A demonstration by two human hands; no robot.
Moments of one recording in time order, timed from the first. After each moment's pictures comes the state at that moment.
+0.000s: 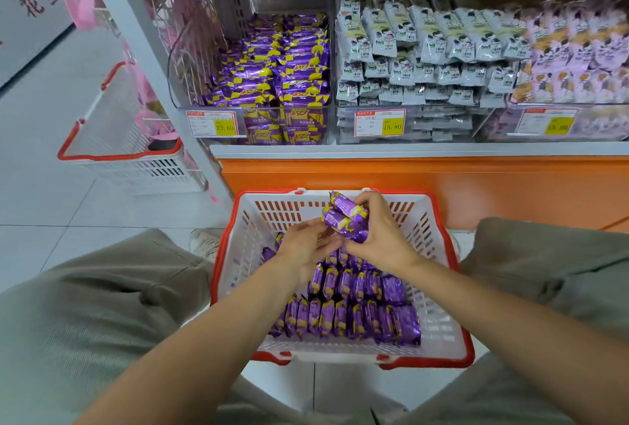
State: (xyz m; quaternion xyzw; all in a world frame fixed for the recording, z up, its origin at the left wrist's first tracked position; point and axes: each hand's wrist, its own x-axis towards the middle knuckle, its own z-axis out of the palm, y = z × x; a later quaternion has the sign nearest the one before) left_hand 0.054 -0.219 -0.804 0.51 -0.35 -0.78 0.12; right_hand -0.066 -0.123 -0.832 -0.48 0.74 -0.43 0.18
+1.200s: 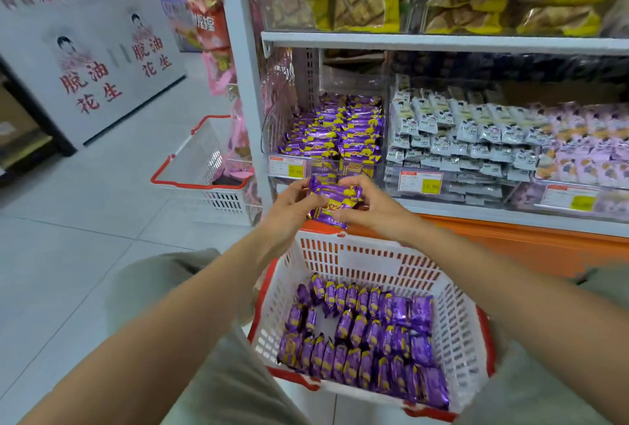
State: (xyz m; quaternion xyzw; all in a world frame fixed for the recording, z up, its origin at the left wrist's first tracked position) left_hand 0.119 -0.282 -0.690 0.32 -0.57 -0.71 0.28; right_hand -0.041 -0.192 -0.690 -0.51 0.67 -0.40 0.36
